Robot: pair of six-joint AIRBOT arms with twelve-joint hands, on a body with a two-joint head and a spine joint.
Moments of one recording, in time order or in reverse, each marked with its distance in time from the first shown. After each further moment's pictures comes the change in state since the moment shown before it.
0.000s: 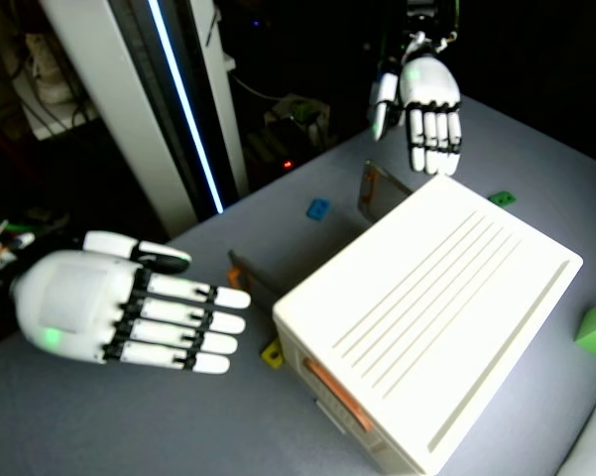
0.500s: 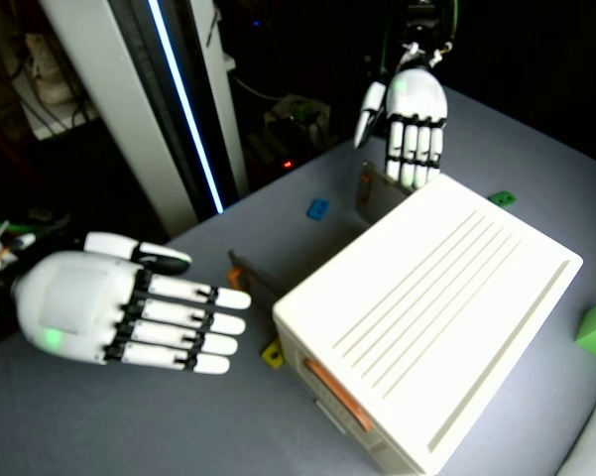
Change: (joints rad) left arm -0.116 -0.046 0.045 0.131 0.117 -0.059; right arm 0.000 0.000 0.000 0.000 -0.006 0.001
